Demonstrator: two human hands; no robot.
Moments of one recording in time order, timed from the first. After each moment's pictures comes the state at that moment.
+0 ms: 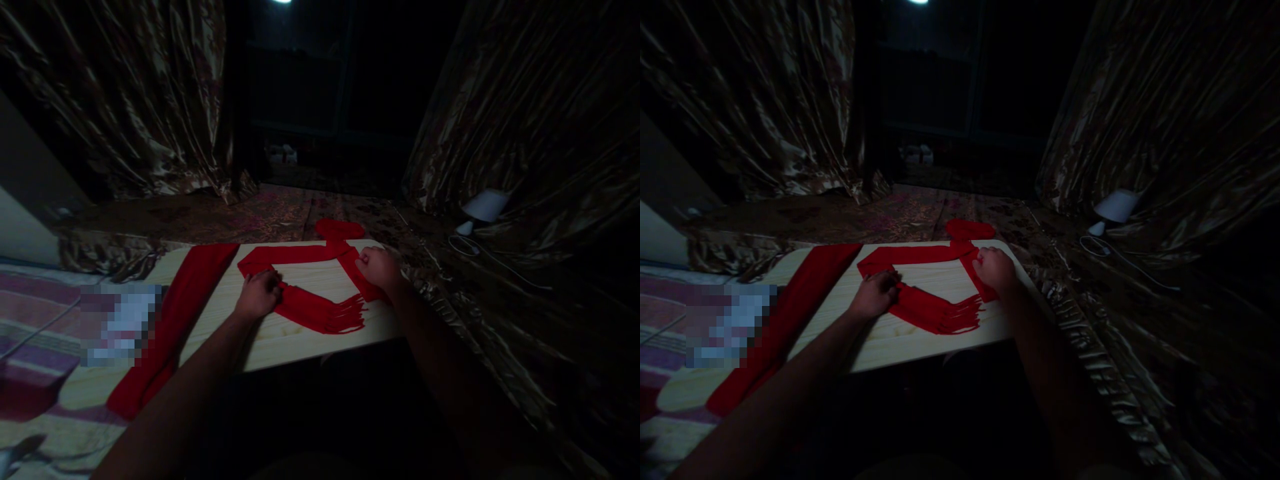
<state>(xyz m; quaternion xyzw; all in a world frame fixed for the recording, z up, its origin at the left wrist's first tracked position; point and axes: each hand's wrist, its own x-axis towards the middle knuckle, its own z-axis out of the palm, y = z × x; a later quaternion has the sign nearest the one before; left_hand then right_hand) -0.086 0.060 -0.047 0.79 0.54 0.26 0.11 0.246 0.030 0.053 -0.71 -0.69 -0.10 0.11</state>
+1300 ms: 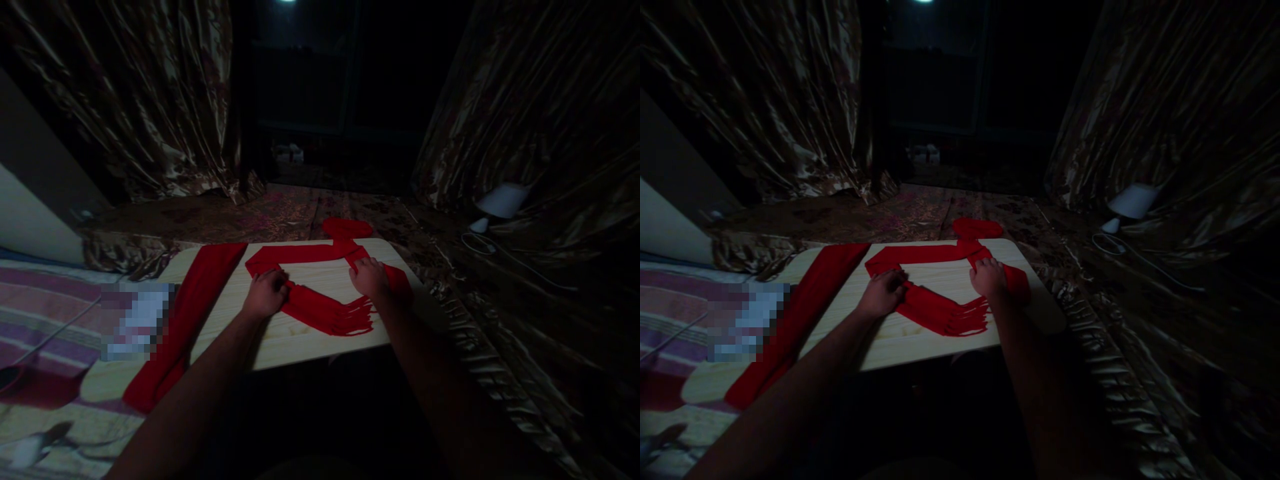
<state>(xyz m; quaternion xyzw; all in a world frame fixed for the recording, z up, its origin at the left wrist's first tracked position) -0.086 0.060 -0.046 0.79 0.54 0.27 0.09 0.223 0.047 -0.010 -0.72 -0.68 -0.10 0.04</state>
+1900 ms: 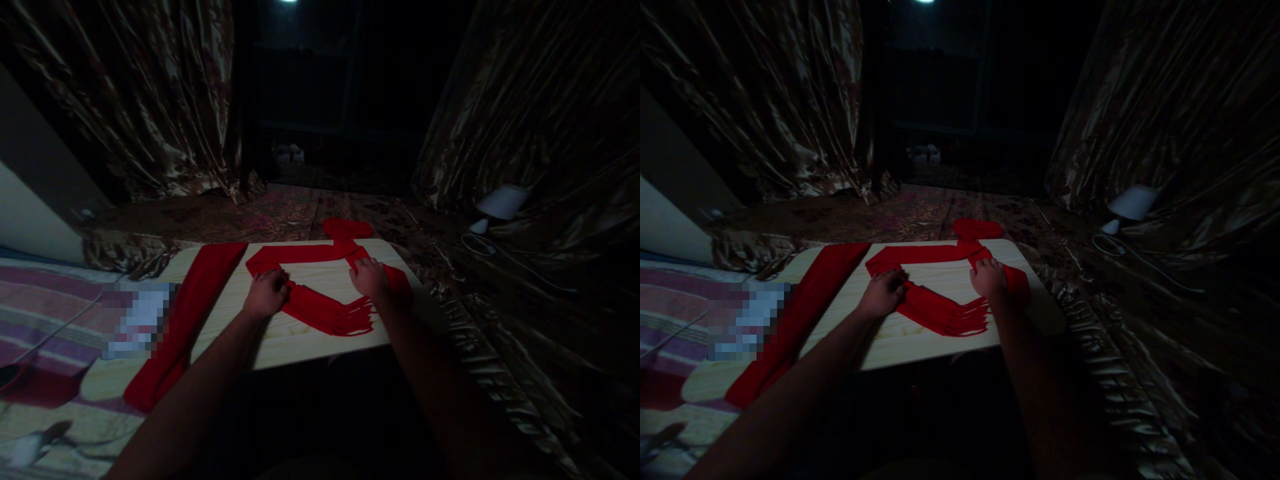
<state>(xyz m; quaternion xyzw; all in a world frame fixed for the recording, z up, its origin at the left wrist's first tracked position) -0.085 0.059 -0.046 0.79 0.54 0.27 0.09 0.223 0.047 -0.011 -0.72 -0.68 -0.11 0.04</state>
